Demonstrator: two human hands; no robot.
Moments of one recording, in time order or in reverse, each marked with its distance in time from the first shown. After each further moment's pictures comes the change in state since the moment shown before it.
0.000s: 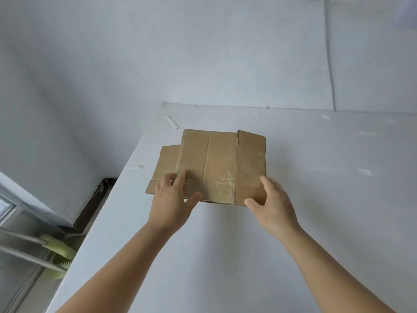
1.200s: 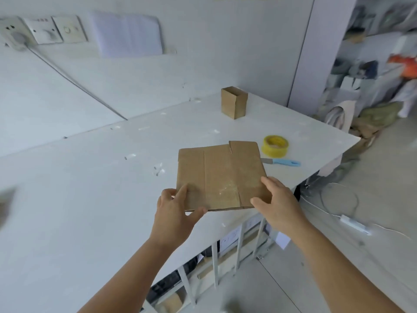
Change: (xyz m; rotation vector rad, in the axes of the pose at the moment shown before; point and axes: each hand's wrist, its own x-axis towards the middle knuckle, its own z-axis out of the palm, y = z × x) left_hand -0.320 0.472 0.202 -0.126 -0.361 0.545; right_hand -0.344 0.431 -0.346 0.088 0.391 0.396
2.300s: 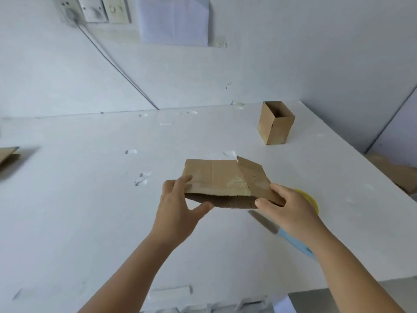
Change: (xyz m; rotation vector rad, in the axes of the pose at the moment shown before) left_hand 0.171 0.131 0.096 -0.162 0.292 -0.386; right_hand 0.269 0.075 -0.091 0.137 -0.333 -0.268
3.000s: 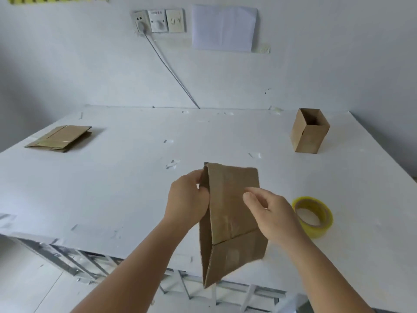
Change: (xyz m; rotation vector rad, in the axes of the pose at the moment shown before) left_hand -0.052 0.067 -0.002 -0.052 0.204 -0.183; right_hand -0.023 -0.008 0.003 0.126 -0.200 -0.240
